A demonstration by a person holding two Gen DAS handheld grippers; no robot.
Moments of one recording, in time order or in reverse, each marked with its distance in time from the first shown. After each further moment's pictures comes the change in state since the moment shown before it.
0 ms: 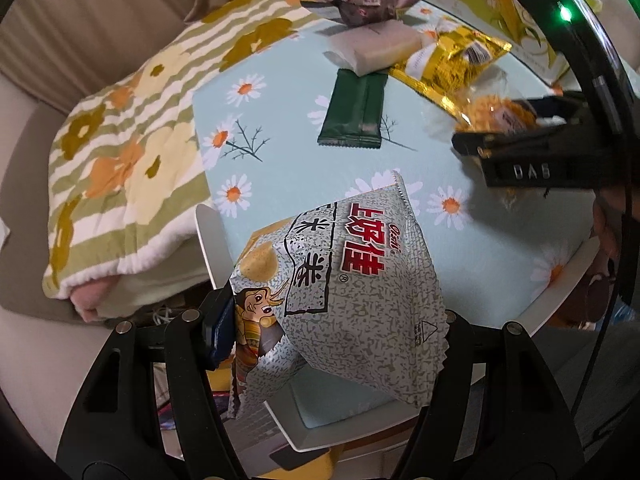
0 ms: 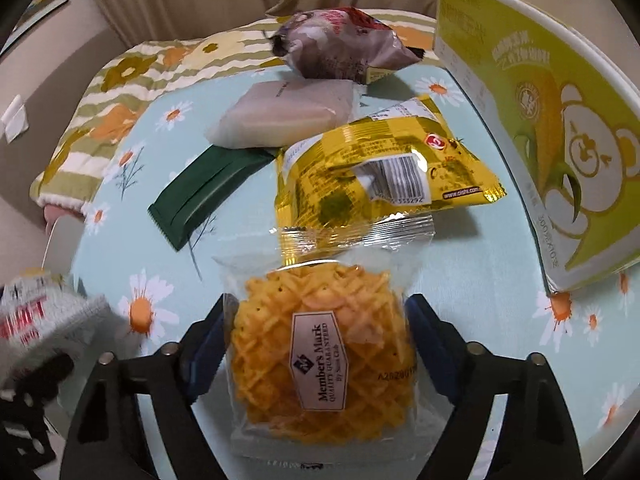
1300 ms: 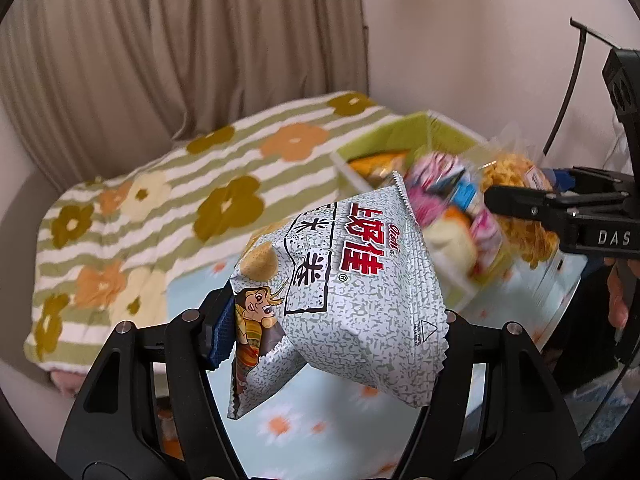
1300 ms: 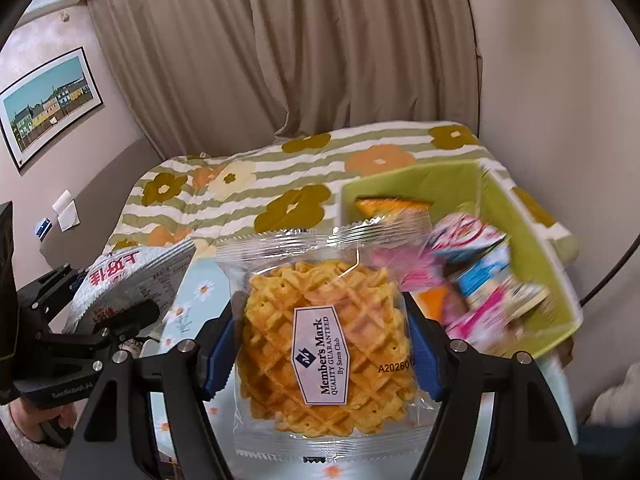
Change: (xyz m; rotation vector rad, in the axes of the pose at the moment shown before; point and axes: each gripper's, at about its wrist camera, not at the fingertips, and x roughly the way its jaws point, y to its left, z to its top) left arm -0.147 -0.074 0.185 -0.055 -0.421 -0.104; right arm -0.215 -0.163 0.081 0.062 -0.355 0.131
